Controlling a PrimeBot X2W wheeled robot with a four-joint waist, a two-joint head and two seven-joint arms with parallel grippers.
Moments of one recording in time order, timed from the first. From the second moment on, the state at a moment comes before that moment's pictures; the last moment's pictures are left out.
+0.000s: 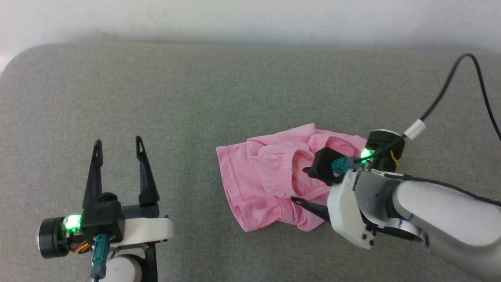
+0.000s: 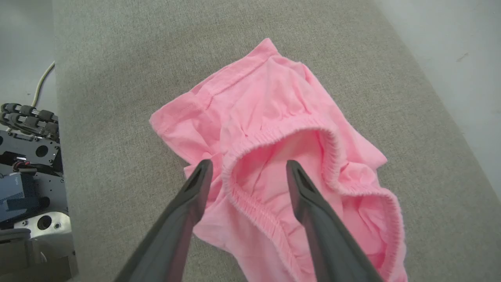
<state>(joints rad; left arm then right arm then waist) -0.09 0.31 -0.28 -0.12 -0.18 0.48 -0.26 -0.88 -0.63 1.24 0.05 0.75 0.13 0.36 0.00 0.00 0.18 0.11</state>
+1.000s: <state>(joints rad) -0.05 0.14 -0.12 -0.08 -0.06 0.31 -0.26 -0.73 -0.89 1.02 0.21 0.94 0.13 -0.10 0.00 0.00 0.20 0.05</state>
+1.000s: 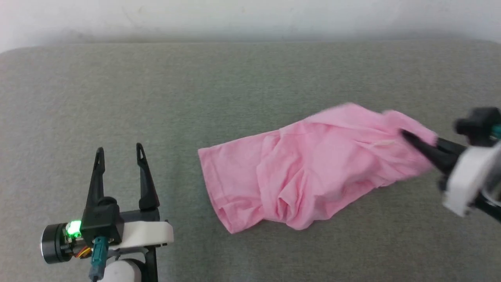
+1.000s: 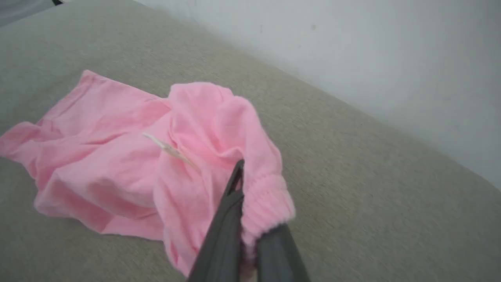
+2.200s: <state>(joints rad) -0.22 0.28 -0.08 0.08 -0.02 0.11 -0.26 -0.16 -0.70 0.17 0.19 0.47 0.13 -0.26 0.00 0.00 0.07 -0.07</state>
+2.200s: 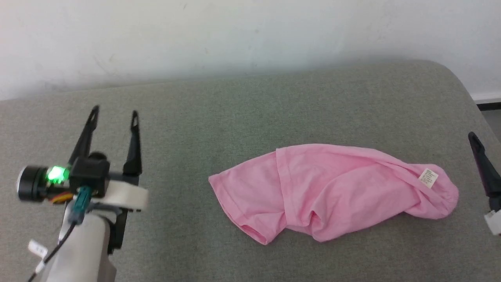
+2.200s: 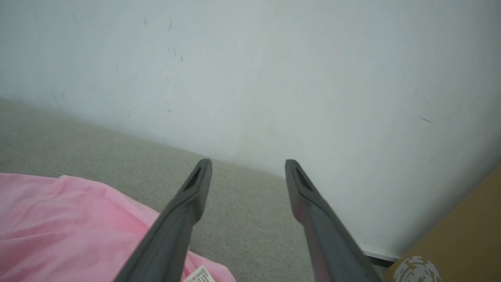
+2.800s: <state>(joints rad) -0.72 0.38 -0.68 0.46 -0.34 -0.12 0.35 -0.05 -0.22 -0.03 -0.18 0.07 0.13 -0.26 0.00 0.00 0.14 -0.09</state>
